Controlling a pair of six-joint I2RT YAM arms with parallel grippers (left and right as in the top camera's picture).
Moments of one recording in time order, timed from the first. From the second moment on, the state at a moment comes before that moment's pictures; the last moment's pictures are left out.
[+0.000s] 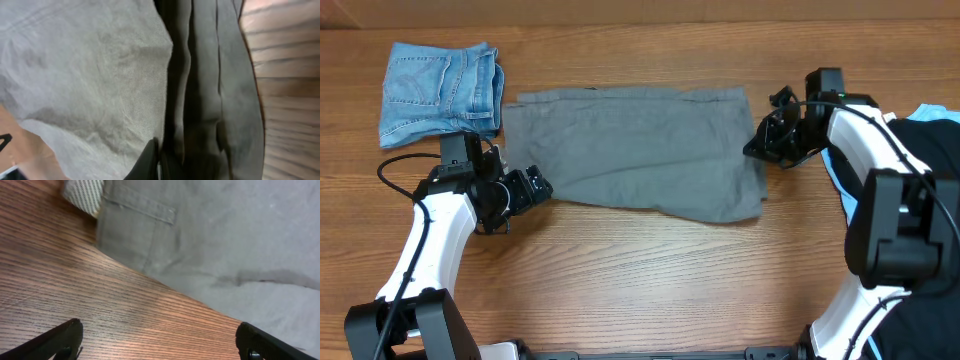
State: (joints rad) left arm 0.17 1.51 0.91 -0.68 0.32 -0.33; right arm -0.07 2.01 1.43 -0.83 -0.57 0.10
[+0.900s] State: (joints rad) left arm 0.17 1.51 0.91 -0.73 0.32 -0.25; right arm -0.12 1.98 1.47 -0.53 -0.43 0.25
